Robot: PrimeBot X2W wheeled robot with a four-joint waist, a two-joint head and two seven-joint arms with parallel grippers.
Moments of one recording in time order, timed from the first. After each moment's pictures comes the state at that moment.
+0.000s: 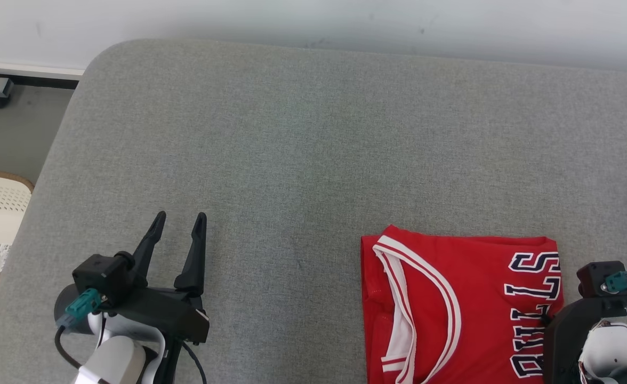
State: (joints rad) left arm -0.37 0.26 -0.52 0.31 -0.53 0.09 -0.26; right arm 0.01 -0.05 -0.25 -0.08 0.08 0.13 0.87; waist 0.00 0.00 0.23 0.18
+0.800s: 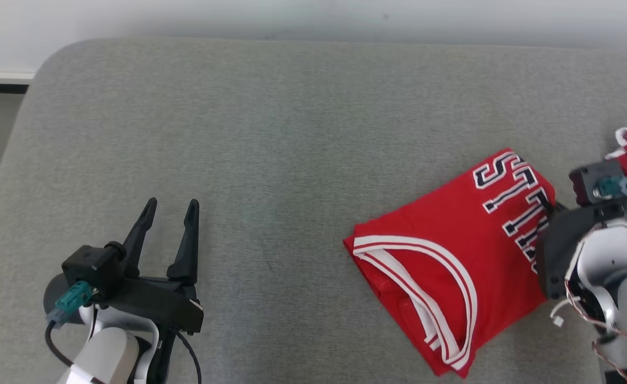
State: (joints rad) left arm -0.38 0.27 -0.50 0.28 -0.52 0.10 -0.26; right arm -0.26 -0.13 -0.14 -0.06 -0.03 0.13 0.78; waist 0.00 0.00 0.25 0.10
